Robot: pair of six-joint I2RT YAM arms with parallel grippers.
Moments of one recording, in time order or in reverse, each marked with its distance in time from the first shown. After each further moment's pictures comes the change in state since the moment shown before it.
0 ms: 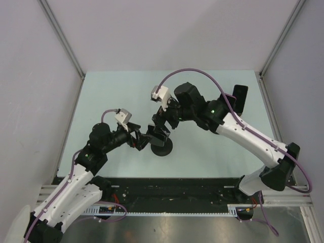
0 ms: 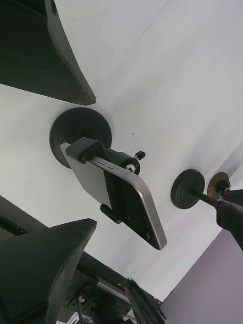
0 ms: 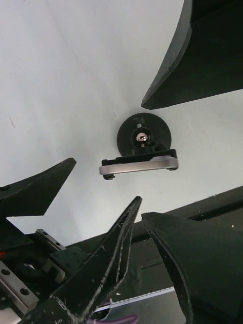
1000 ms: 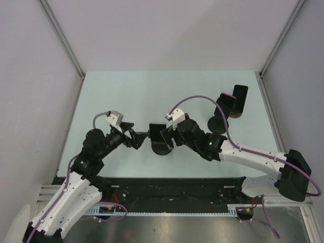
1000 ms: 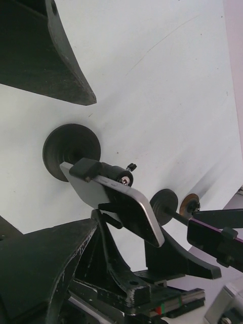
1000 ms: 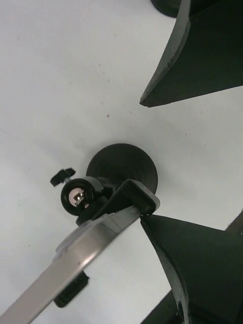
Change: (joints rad) left arm -0.001 -0.120 -0.028 0.004 -0.138 -0.027; right arm 0.139 -0.220 -0.668 0.509 0.616 0.310
